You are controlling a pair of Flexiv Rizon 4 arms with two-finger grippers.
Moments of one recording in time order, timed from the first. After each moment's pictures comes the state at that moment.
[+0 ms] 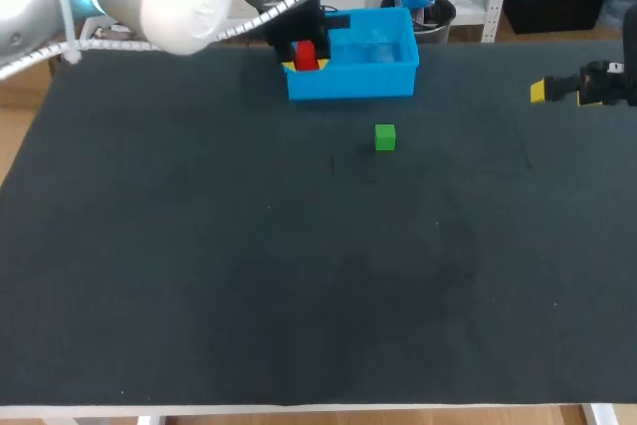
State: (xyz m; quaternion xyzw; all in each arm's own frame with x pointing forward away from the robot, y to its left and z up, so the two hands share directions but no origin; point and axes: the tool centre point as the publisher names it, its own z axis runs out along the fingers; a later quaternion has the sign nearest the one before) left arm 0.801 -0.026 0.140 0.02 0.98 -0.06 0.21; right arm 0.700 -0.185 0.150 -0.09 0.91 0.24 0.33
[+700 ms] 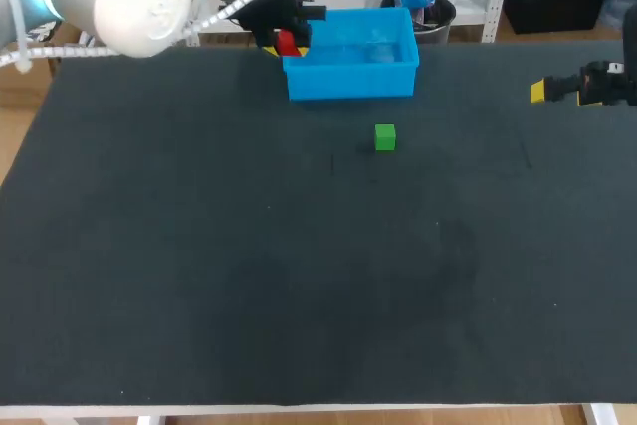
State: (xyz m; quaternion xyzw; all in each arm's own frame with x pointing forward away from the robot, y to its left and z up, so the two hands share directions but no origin) left arm 0.805 -0.001 0.162 0.10 0.96 -0.07 0.24; right arm 0.700 -0.185 0.150 -0.09 0.91 0.24 0.33
